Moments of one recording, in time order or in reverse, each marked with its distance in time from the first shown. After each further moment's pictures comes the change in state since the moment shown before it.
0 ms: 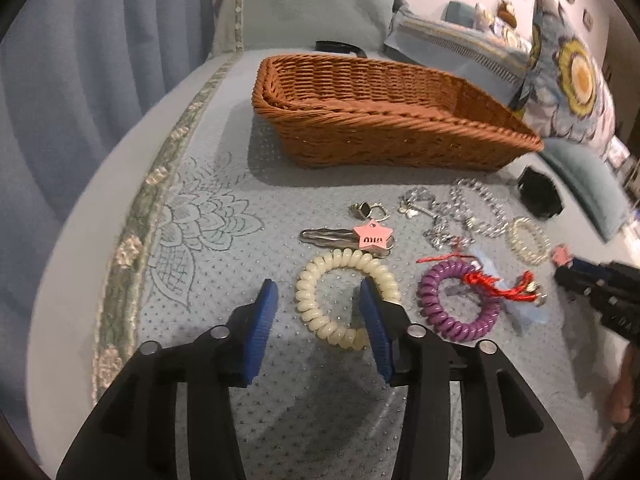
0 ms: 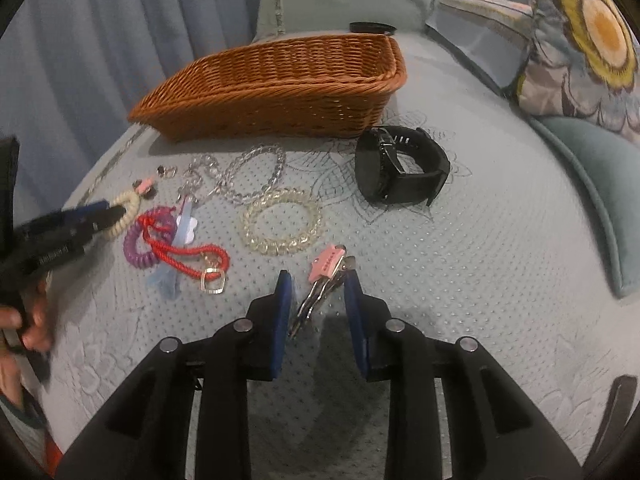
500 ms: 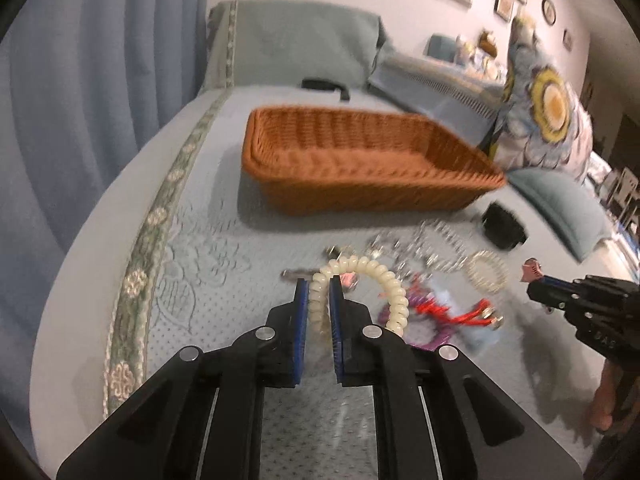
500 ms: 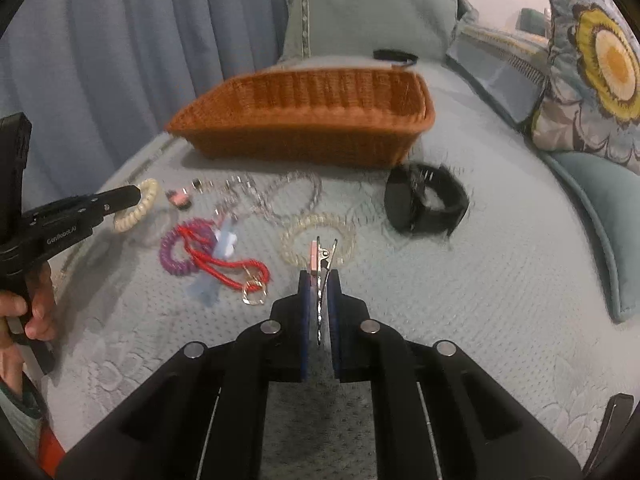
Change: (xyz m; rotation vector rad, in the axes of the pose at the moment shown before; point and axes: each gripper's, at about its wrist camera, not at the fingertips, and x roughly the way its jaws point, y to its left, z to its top) left arm -0.043 -0.002 0.007 -0.022 -0.152 -0.098; right arm -0.028 0.013 0.003 -0.066 -0.112 0.066
